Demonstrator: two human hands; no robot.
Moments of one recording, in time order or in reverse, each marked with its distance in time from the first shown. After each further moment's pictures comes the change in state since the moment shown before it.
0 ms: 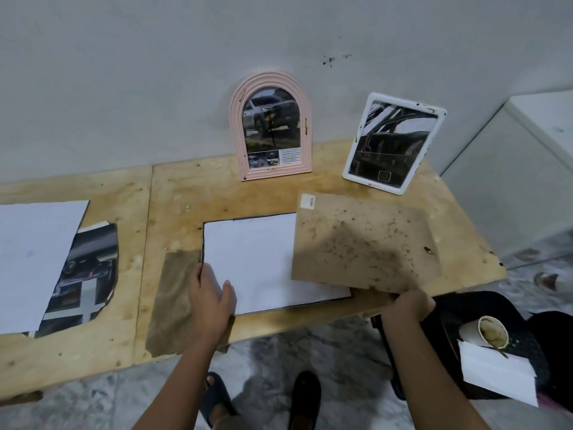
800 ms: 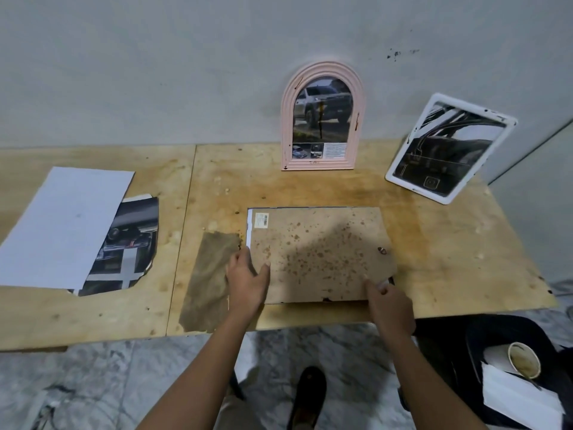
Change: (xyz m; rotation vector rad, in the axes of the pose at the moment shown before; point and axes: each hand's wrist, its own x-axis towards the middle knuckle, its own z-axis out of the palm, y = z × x) left_hand 0.017 0.003 0.000 -0.068 -0.014 -0.173; right_hand -0.031 0.052 0.013 -1.169 -0.484 -0.557
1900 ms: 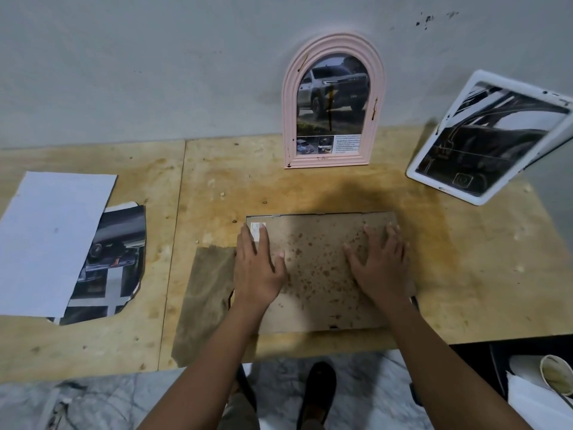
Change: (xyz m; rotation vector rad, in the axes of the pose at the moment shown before) left_hand 0.056 0.012 0.027 0.389 -0.119 0.176; right_hand 0.082 -0.061 0.044 -0.378 0.086 -0.560
